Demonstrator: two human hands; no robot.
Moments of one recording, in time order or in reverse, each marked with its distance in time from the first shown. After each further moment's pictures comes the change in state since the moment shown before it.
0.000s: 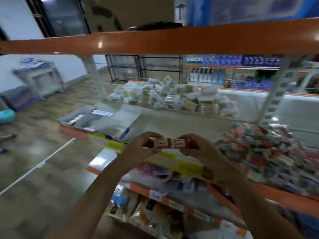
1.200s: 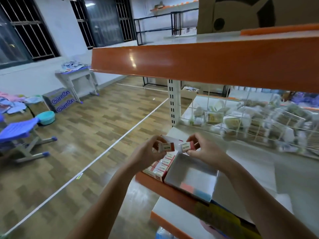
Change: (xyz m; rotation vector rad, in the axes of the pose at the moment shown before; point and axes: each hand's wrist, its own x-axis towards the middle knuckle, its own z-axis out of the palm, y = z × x) left_hand 0.167 -0.252 -0.382 0.250 0.125 0.049; right_hand 0.390 -0.069 0.288 -0.324 -0.084 0.025
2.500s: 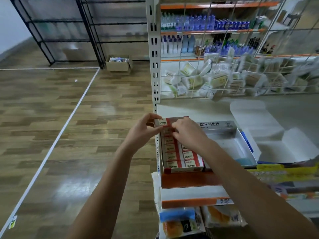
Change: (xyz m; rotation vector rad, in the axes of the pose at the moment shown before) left_hand 0.106 -0.116 -0.023 -0.357 -0.421 0.138; right_hand 0.090 -0.033 0.125 -0.672 0.180 0.408
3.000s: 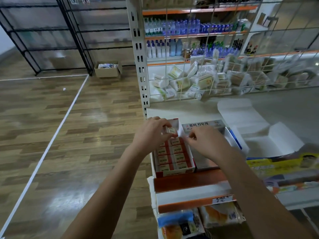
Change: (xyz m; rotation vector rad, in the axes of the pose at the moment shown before) left_hand 0.012 0.037 0.036 0.677 -0.114 0.210; right_hand -0.052 0.038 -0.019 0.073 -0.028 0.299
